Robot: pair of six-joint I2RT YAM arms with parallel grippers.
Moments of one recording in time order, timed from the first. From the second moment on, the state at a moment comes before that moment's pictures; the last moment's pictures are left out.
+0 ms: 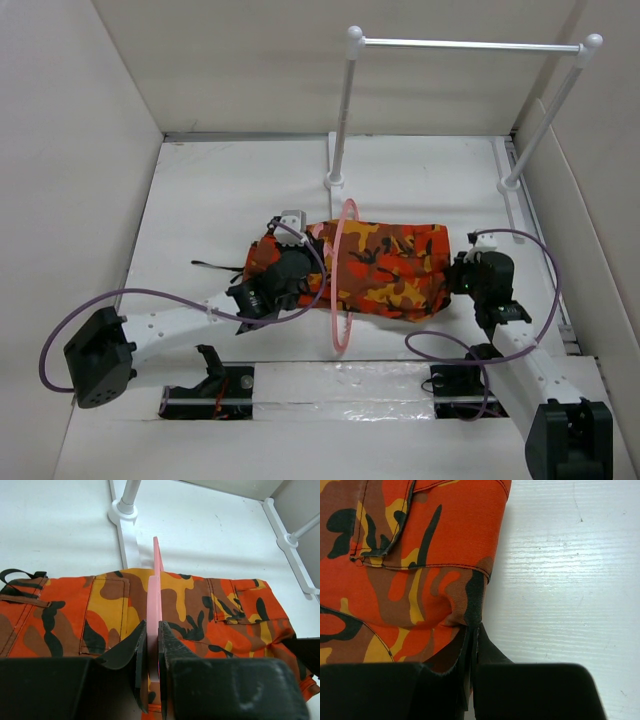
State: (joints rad) left arm -1.05 1.12 0.61 0.25 -0.74 -0.56; right arm 0.02 0.75 0.24 -0.03 -0.10 0.12
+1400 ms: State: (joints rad) left arm -1.16 1.20 1.13 0.24 -0.68 -0.23; right arm 0.91 0.92 0.74 0.18 0.04 0.38
